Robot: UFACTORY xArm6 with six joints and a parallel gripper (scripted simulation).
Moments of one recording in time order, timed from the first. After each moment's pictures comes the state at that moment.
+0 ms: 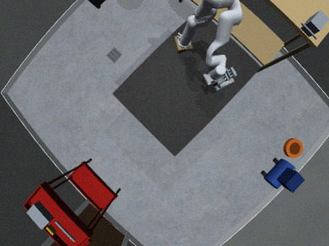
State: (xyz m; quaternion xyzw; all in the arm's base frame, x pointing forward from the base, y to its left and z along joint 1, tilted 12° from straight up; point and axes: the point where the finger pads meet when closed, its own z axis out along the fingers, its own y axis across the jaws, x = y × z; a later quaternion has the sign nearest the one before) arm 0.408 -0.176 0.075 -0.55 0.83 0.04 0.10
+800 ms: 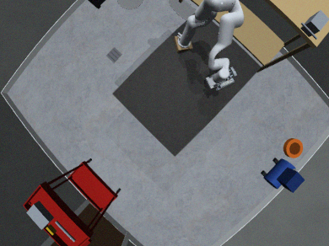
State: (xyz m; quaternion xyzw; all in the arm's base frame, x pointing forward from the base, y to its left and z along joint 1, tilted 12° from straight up) arm 0.437 -0.192 0.092 -0.55 0.83 0.04 0.10
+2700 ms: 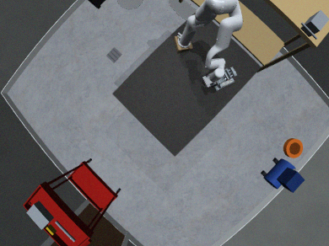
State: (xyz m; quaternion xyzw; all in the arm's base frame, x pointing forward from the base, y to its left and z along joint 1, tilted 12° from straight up) arm 0.421 -0.174 0.041 -0.55 0.83 0.04 0.10
